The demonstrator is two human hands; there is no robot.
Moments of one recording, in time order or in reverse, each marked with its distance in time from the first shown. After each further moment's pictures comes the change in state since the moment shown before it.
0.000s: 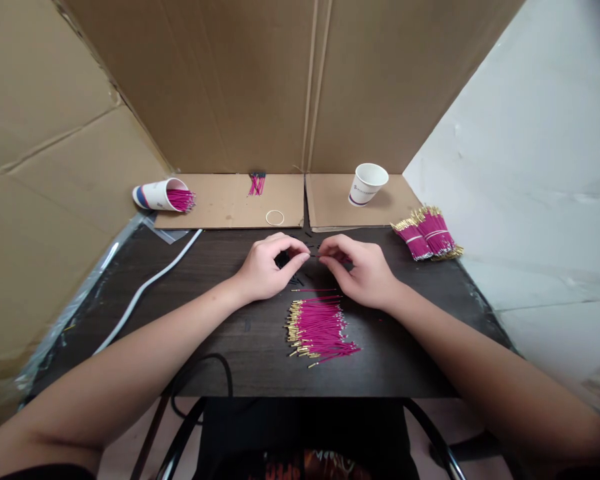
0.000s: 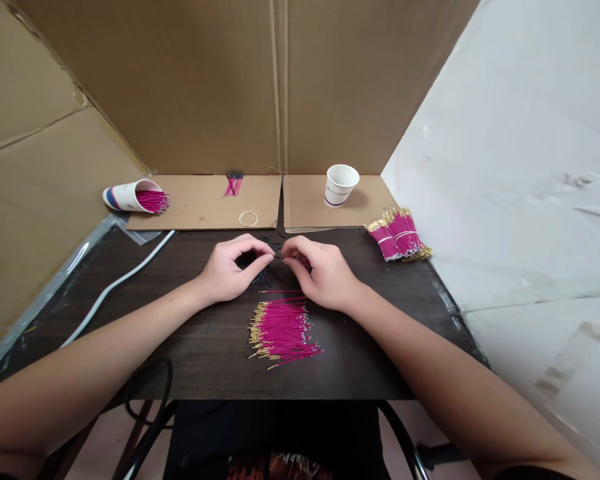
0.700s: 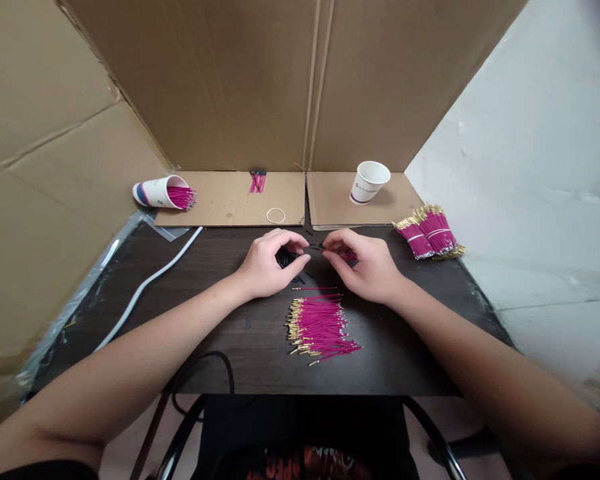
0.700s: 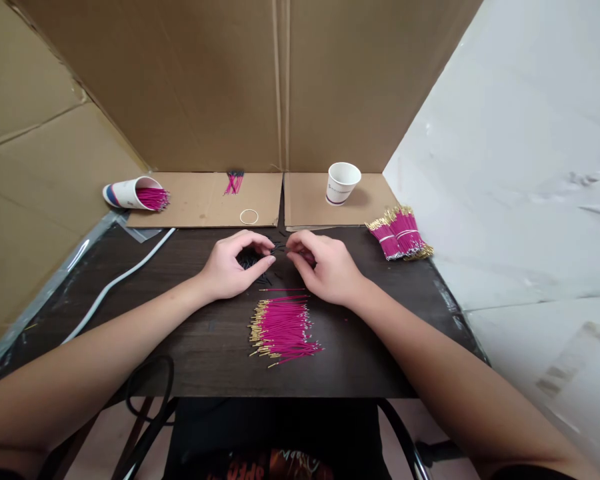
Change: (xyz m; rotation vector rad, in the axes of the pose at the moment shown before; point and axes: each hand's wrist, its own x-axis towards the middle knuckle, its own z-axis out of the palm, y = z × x) left_hand -0.001 -0.003 0.002 0.010 0.025 -0.010; right_hand 0.004 0.004 -0.006 -0.045 0.029 -0.018
